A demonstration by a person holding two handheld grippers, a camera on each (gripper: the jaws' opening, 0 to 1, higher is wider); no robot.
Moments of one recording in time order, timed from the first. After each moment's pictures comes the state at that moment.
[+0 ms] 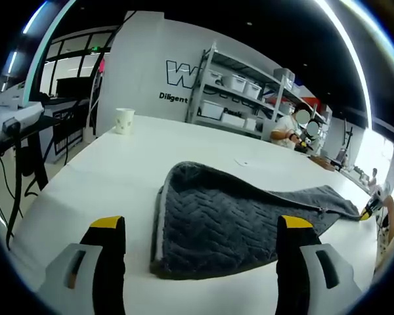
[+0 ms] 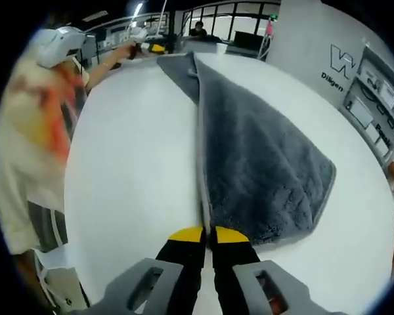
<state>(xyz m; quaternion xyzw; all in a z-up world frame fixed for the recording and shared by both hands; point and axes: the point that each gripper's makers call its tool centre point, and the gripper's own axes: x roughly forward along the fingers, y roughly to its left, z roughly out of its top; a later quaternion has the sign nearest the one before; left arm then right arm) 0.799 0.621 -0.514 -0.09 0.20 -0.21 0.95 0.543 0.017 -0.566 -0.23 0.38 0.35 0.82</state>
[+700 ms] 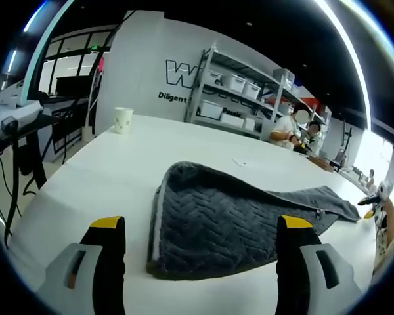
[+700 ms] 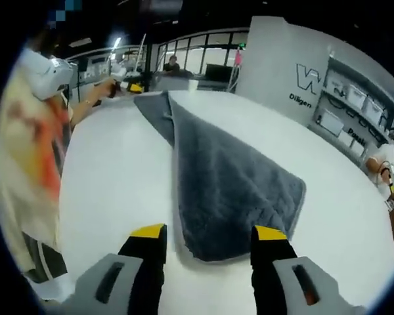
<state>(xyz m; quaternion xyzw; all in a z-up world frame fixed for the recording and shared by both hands) 0.799 0.618 -0.514 -0.09 0.20 -0.21 0.95 0.561 0.021 -0.527 -0.17 0.27 0.30 0.90</state>
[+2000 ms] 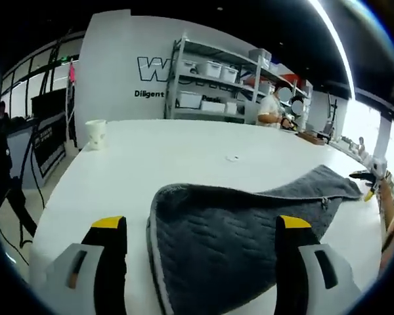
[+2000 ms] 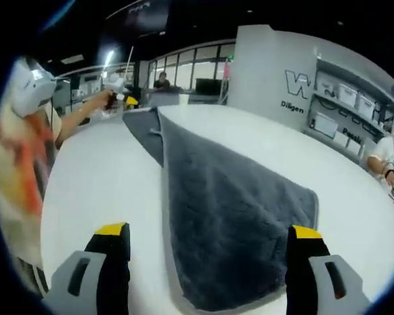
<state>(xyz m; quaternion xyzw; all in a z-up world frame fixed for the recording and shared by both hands) 0.849 0.594 -0.504 0.00 0.22 -0.28 0.93 0.602 0.048 -0.539 -0.14 0.24 0.28 0.92</state>
